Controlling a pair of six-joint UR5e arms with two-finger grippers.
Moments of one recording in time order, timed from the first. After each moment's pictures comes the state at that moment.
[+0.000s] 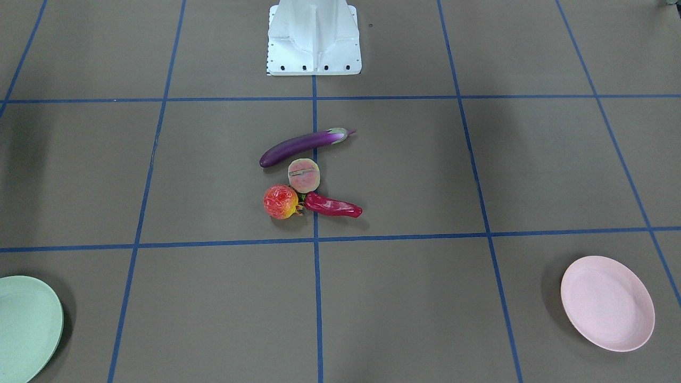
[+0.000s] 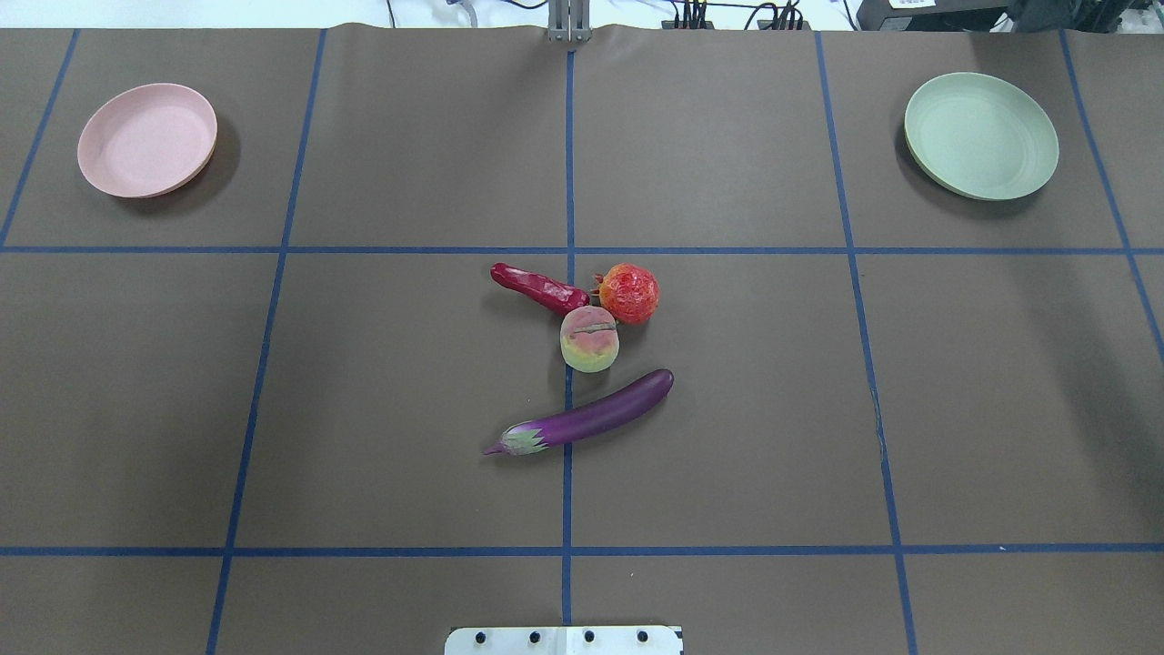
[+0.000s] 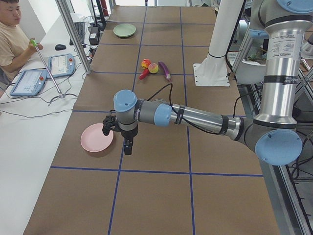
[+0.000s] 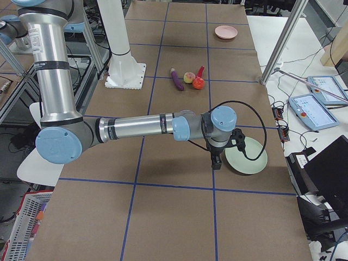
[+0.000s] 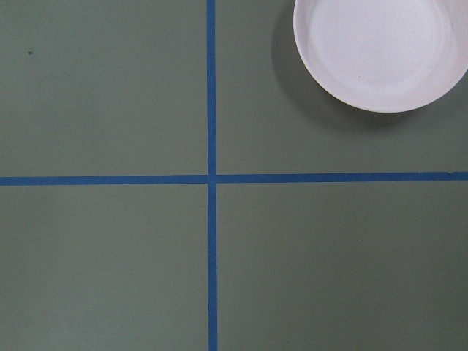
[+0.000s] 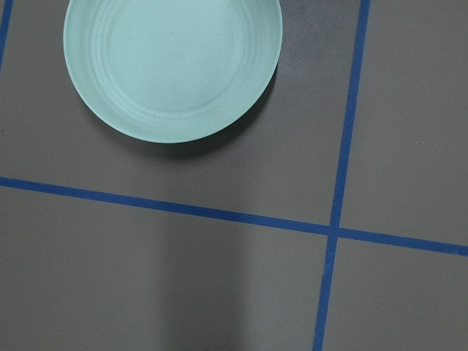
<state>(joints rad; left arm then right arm) -1.50 -1.59 -1.76 -1.53 -2.32 -0.16 1.51 -1.46 1.60 -1.57 2.41 0.02</state>
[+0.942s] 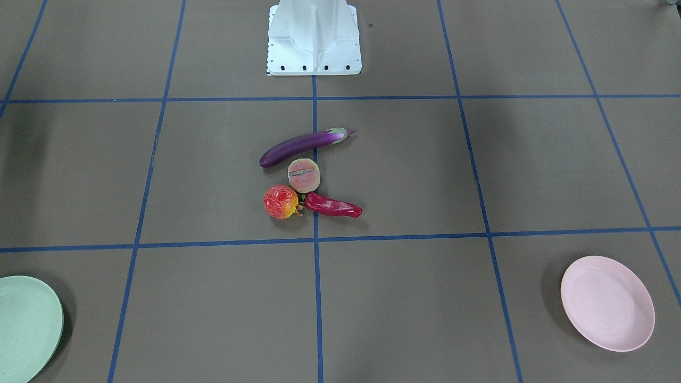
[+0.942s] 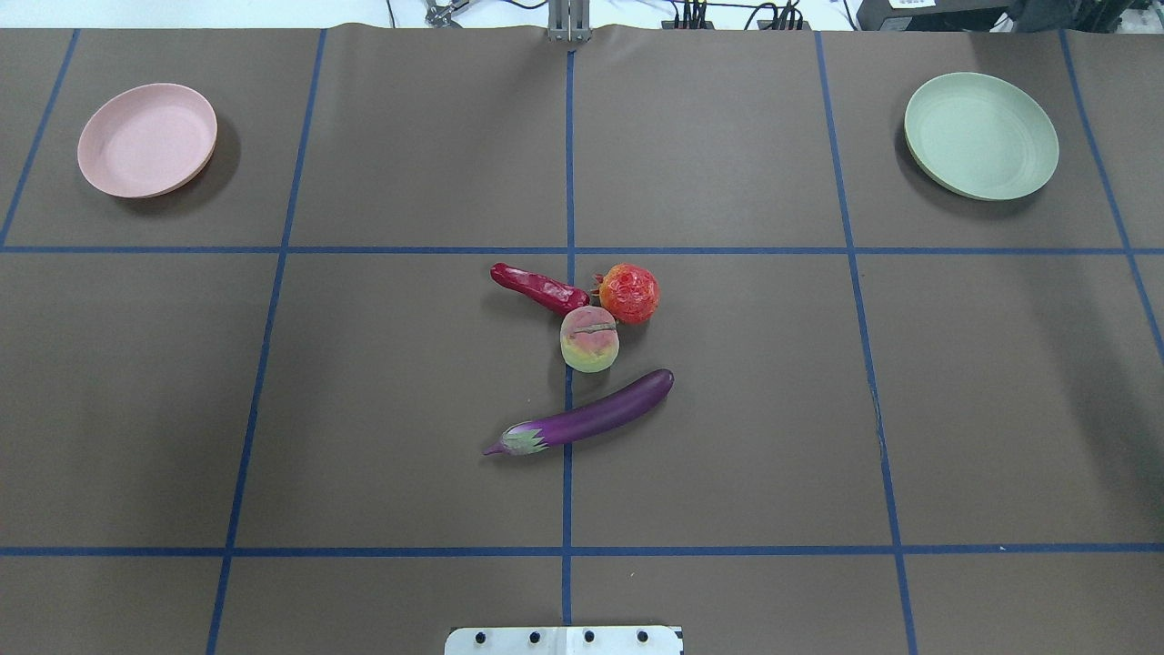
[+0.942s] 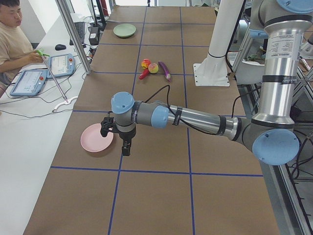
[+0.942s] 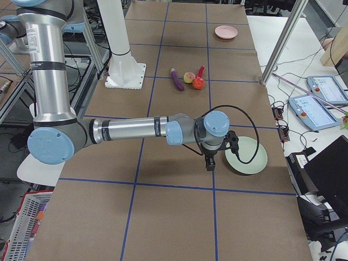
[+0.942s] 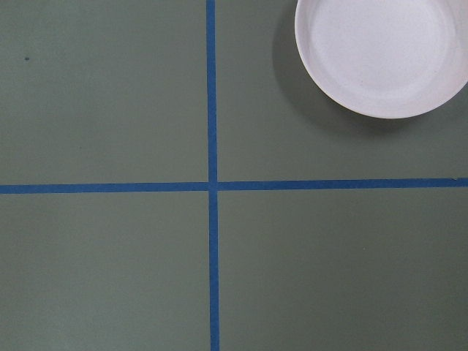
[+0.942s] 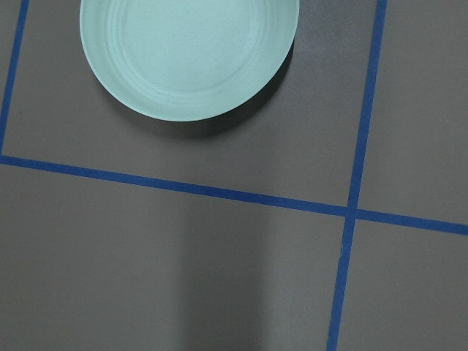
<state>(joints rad) -1.49 -1.61 -1.72 -1.55 -2.34 -0.16 1.51 -1.53 1.62 -1.52 2.46 0.02</state>
